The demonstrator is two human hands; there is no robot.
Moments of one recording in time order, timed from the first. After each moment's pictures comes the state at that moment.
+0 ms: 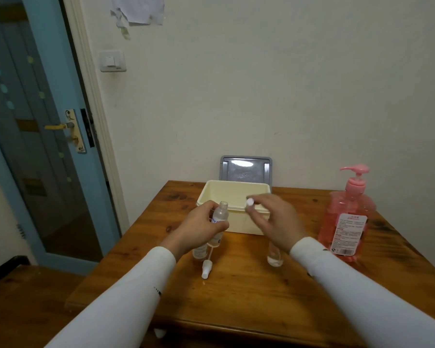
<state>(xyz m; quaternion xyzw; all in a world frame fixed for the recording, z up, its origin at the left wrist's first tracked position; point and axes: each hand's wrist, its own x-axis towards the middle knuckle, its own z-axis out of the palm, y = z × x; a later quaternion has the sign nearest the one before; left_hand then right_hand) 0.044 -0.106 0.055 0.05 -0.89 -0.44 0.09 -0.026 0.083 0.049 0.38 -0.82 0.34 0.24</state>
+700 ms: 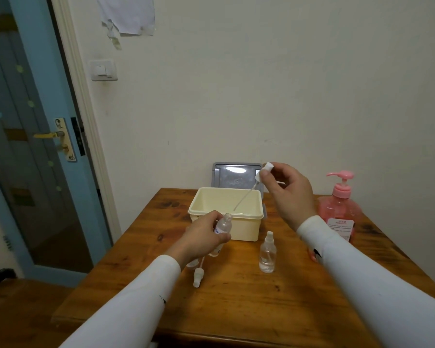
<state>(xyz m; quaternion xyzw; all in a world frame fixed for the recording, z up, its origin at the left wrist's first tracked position) 0.033 -0.086 0.051 0.03 -0.92 -0.39 0.06 -0.023 0.102 0.114 0.25 -0.72 0.61 0.22</state>
